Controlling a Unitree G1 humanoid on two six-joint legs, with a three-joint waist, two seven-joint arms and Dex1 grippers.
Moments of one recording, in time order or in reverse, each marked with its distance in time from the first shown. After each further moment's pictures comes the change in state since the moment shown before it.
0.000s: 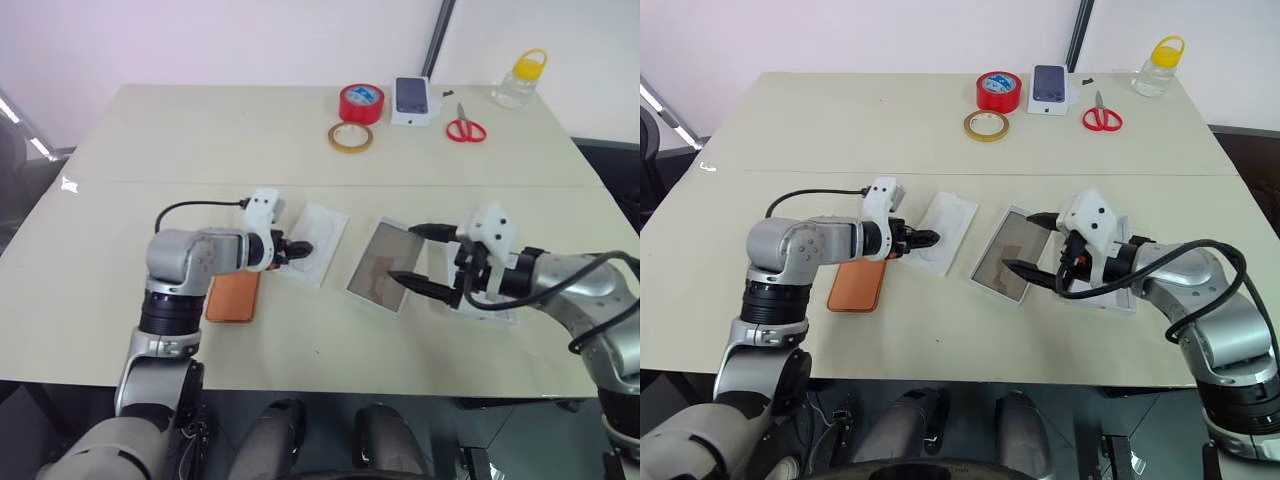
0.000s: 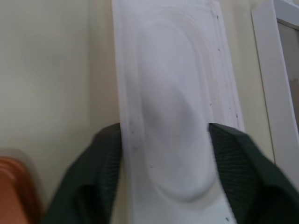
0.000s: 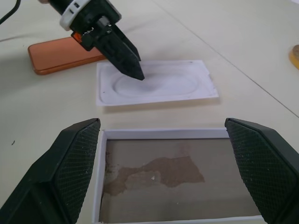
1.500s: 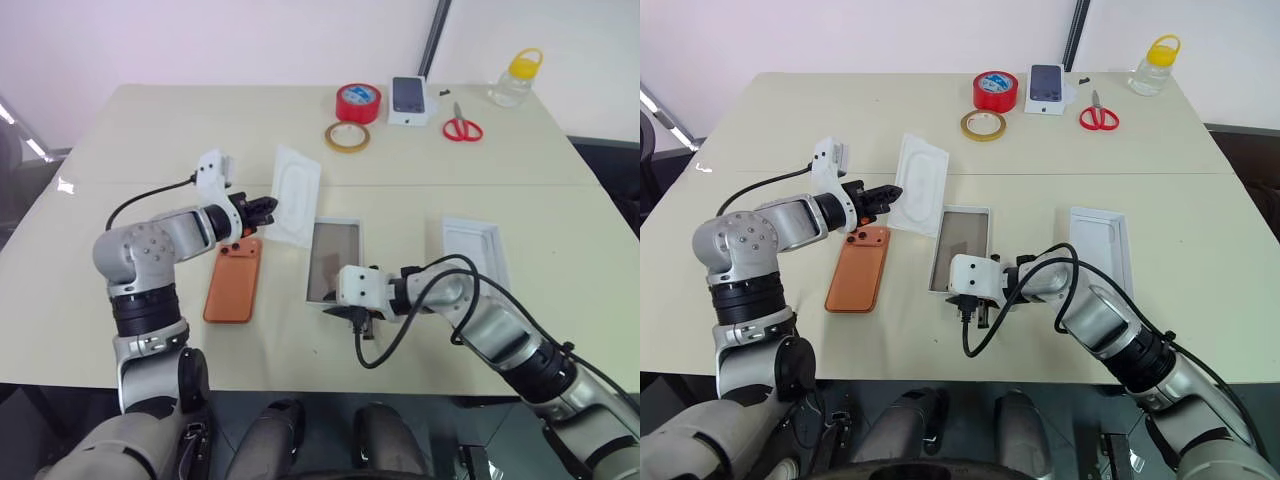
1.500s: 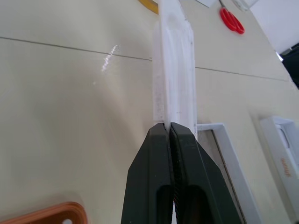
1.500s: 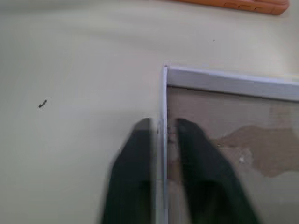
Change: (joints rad) left arm -0.031 -0.046 0.356 -0.077 -0.105 0.001 0.086; right arm -0.273 0.170 0.641 0.233 -0.411 -0.183 0.071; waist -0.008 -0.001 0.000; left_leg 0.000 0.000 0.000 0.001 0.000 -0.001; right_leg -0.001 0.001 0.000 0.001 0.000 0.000
